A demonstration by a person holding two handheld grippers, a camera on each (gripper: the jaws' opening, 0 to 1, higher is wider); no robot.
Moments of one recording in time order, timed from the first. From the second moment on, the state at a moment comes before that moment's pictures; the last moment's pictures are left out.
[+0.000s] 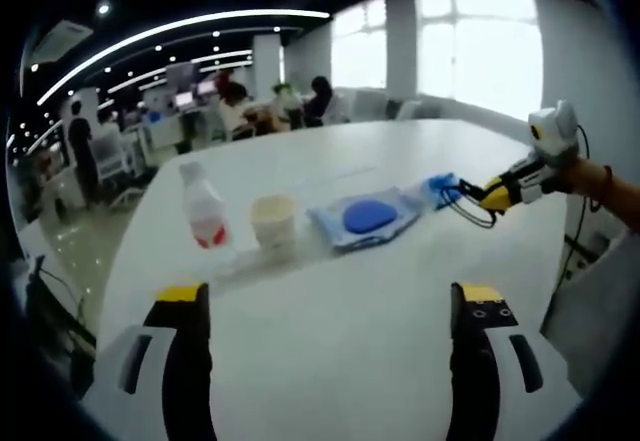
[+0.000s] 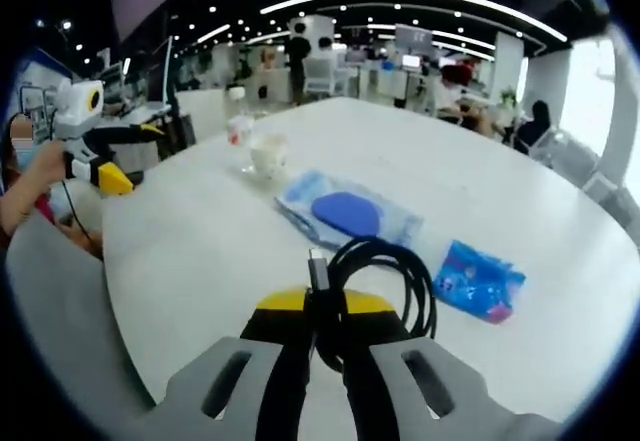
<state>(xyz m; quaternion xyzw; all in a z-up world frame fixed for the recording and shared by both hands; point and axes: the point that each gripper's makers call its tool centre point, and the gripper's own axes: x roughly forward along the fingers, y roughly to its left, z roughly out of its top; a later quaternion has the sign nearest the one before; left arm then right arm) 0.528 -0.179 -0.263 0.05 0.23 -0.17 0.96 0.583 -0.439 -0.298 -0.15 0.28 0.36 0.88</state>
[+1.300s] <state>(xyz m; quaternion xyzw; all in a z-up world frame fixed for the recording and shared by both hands) 0.525 -0.174 -0.269 0.04 0.25 -0.16 0.95 0.587 -0.432 -0.394 -0.29 0.34 0.40 0.80</state>
